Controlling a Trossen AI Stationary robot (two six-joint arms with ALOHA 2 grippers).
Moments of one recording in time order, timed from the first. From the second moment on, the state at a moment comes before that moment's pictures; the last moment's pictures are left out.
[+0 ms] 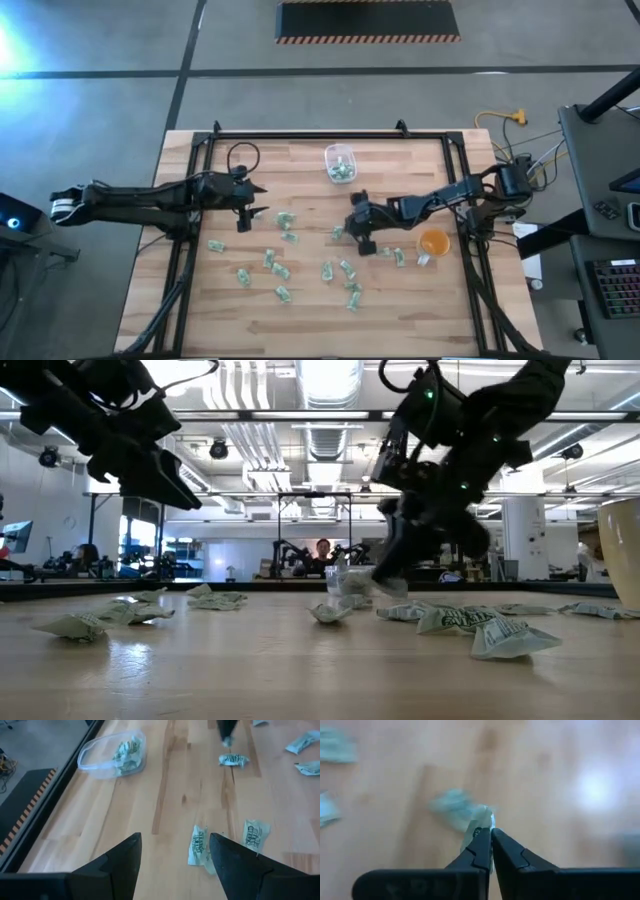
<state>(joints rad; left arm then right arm) 0.17 0.74 0.41 -0.23 -0.12 0.19 0.03 1.70 0.78 0.08 0.15 -0.22</state>
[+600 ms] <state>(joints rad) 0.17 0.80 0.41 -0.22 -0.12 0.20 -0.21 1.71 0.93 0.10 0.52 -0.39</state>
